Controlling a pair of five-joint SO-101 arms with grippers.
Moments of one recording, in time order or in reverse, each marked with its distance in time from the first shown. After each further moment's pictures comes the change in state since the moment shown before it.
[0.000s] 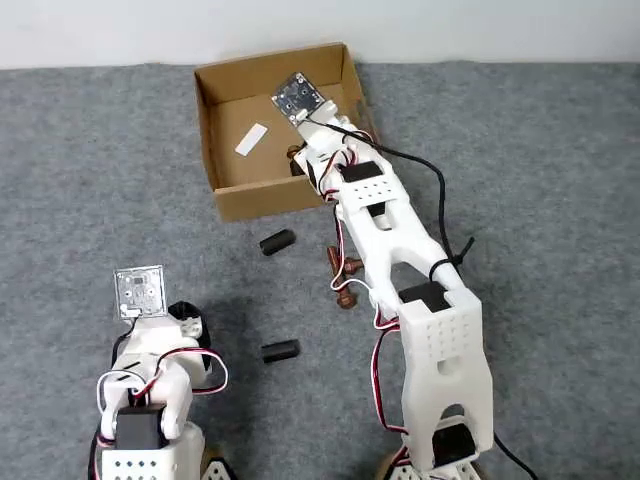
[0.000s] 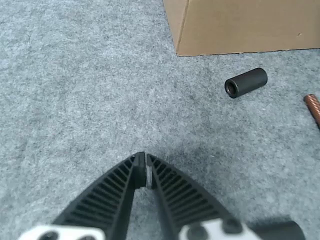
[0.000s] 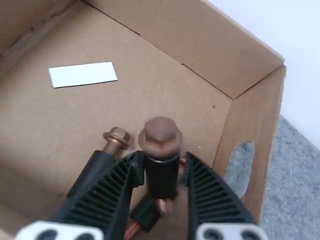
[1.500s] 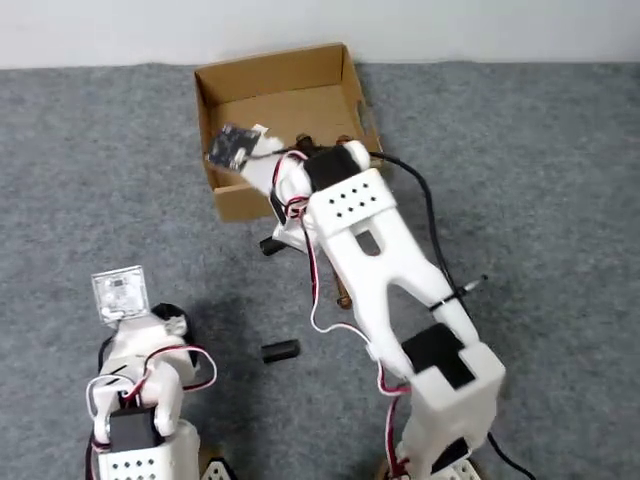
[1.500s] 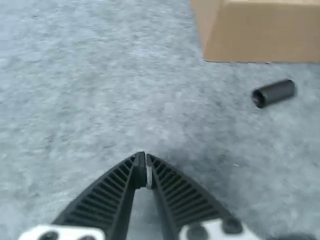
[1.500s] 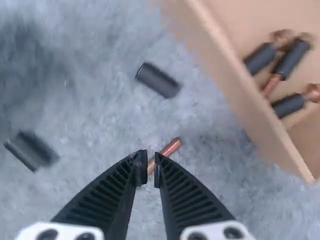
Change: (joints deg) left arm -7.1 0.0 0.0 0.1 0.0; right arm -11.4 -22.9 -0.4 60.3 12.7
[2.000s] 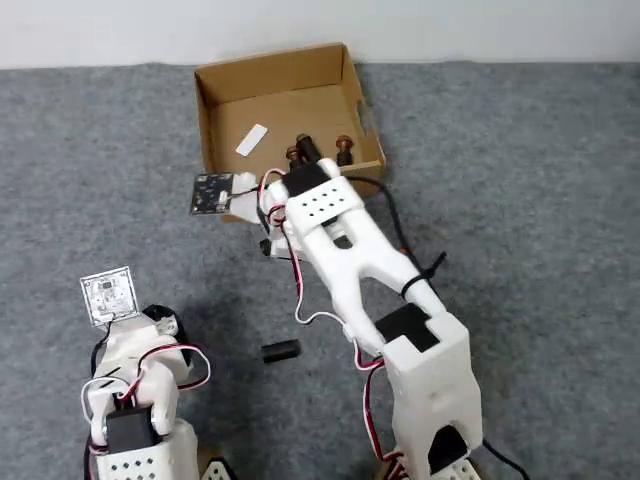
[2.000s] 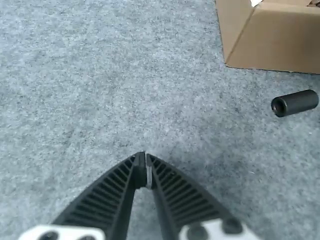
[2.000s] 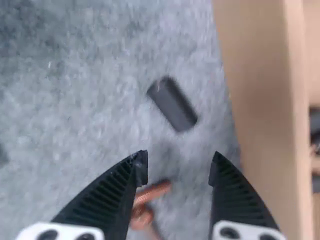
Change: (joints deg) left arm -2.5 0.0 0.0 0.0 0.0; right arm -2.0 12.8 0.0 -12.2 16.3
